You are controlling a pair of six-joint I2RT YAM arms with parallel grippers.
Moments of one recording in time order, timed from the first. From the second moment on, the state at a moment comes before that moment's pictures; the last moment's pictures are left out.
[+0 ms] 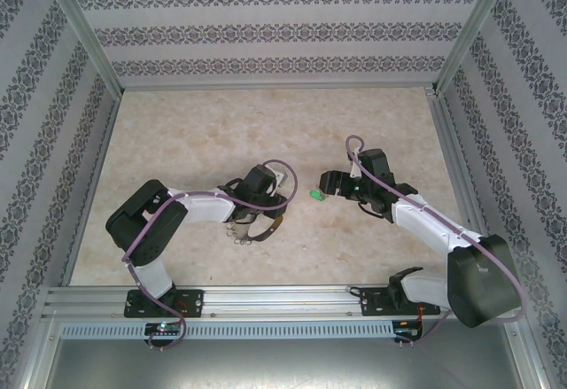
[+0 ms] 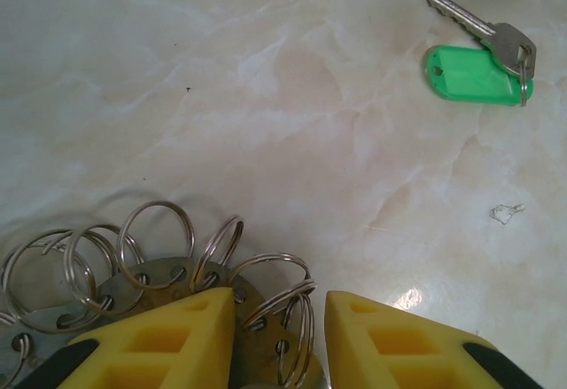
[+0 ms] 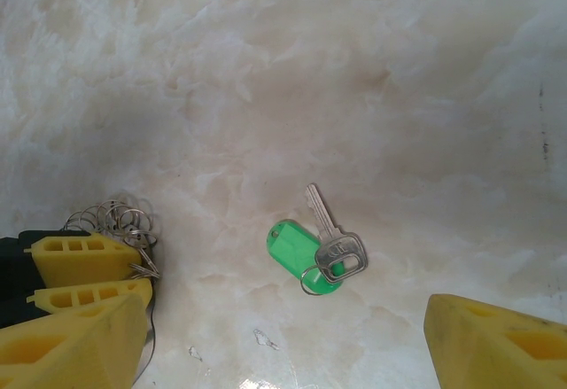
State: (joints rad) left arm -0.71 1.75 0.83 0.04 0.09 -0.33; right arm 0.34 1.24 0.64 -0.21 -0.26 0.52
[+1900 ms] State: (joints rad) left arm -0.65 1.34 0.76 0.01 0.31 0.09; right arm 0.34 1.34 0.72 0.11 -0.83 0.45
